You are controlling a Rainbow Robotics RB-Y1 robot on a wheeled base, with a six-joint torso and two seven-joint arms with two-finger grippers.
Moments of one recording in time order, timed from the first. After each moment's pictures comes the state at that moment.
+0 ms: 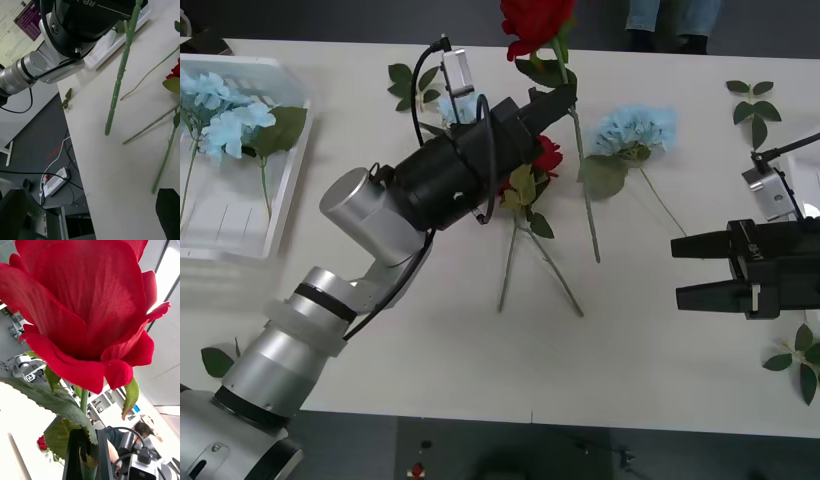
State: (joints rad) right arm -0.05 -1.00 0.05 -1.81 -2.13 1.21 2.48; left arm -0.51 0.19 -0.33 -1.37 2.43 0.73 -2.72
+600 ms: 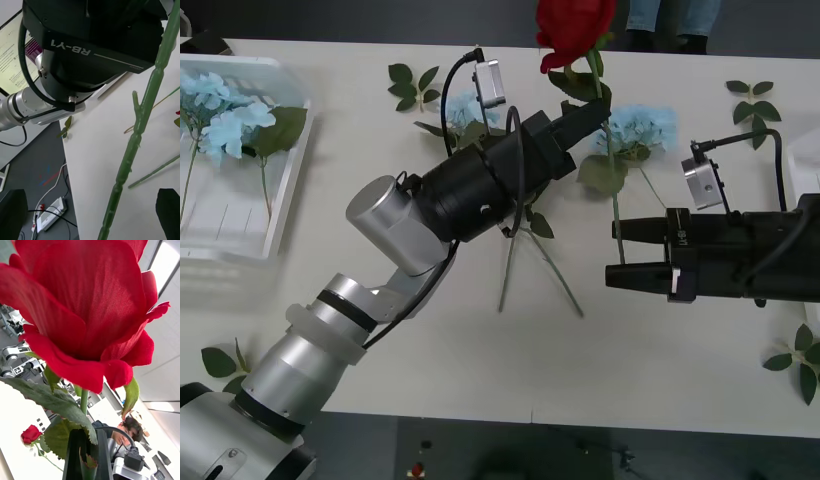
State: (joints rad) right arm -0.15 -0.90 0.24 -1.83 -2.13 0.98 2.52; left arm -0.51 0.15 -0.39 -1.37 2.43 0.73 -2.72
